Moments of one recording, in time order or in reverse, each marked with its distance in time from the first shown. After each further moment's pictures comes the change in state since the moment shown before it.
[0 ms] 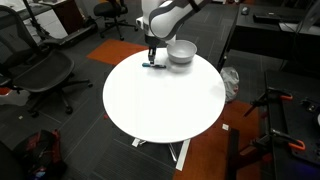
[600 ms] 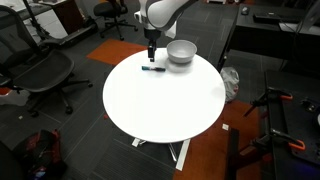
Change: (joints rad) arm 0.007 -0.051 -0.001 0.013 -0.002 -0.122 0.000
